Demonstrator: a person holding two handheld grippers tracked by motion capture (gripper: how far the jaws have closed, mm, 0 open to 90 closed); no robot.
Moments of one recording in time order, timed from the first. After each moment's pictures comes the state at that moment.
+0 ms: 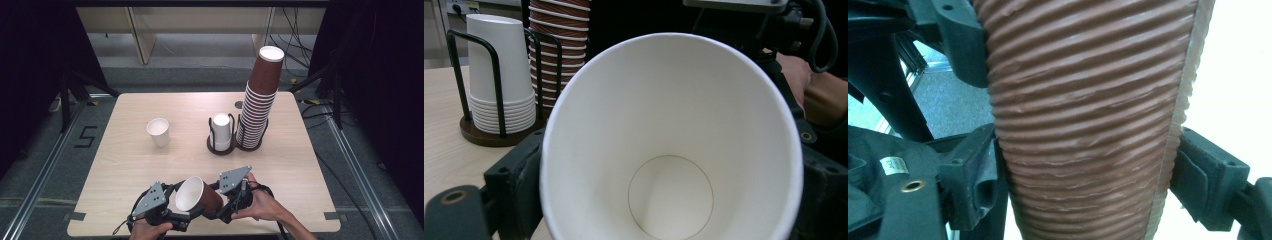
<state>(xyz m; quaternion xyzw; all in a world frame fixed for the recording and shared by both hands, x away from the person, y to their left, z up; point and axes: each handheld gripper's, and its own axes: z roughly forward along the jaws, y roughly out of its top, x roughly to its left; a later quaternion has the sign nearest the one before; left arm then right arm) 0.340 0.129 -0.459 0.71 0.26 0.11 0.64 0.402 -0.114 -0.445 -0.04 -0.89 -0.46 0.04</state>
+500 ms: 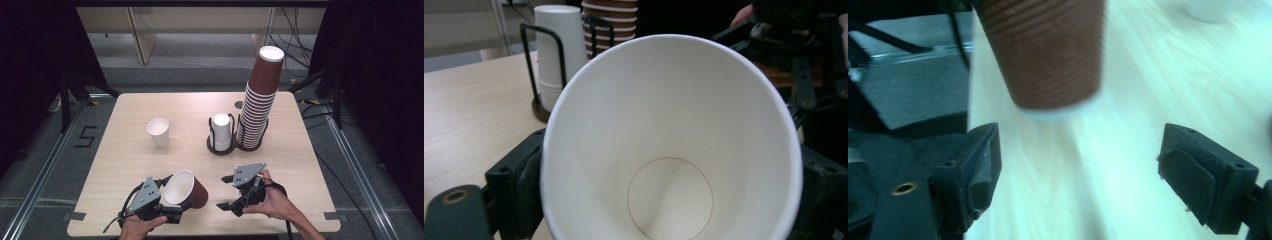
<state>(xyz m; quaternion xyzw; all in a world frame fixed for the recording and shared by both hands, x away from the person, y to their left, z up) 0.347 0.148 -0.451 0.74 0.31 0.18 0.57 0.409 -0.152 -0.441 -0.10 -0.90 -0.42 -0.03</state>
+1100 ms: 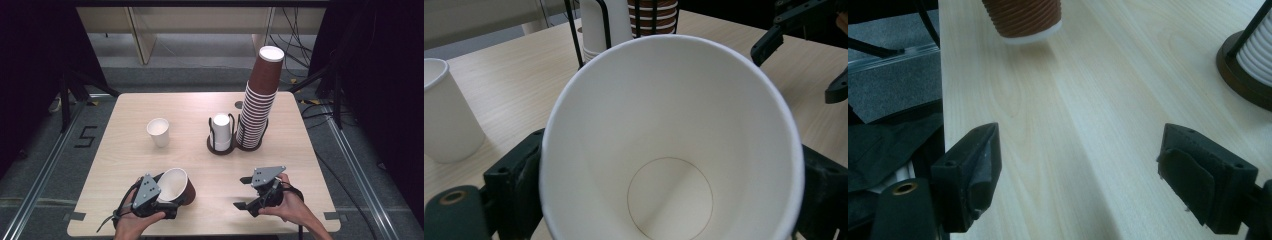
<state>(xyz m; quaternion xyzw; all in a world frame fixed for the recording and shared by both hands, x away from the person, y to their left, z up) 0.352 0.156 -0.448 0.77 0.33 0.23 0.50 0.405 -0.196 -0.453 -0.15 -0.90 -0.42 -0.05</state>
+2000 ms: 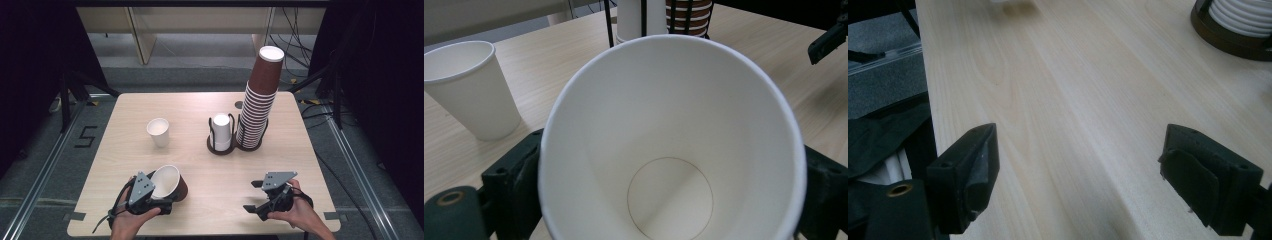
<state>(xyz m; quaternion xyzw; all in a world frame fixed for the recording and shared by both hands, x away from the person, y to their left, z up) 0.358 0.170 -0.451 0.76 0.37 0.25 0.48 0.395 -0.223 -0.464 -0.20 -0.89 -0.40 -0.06</state>
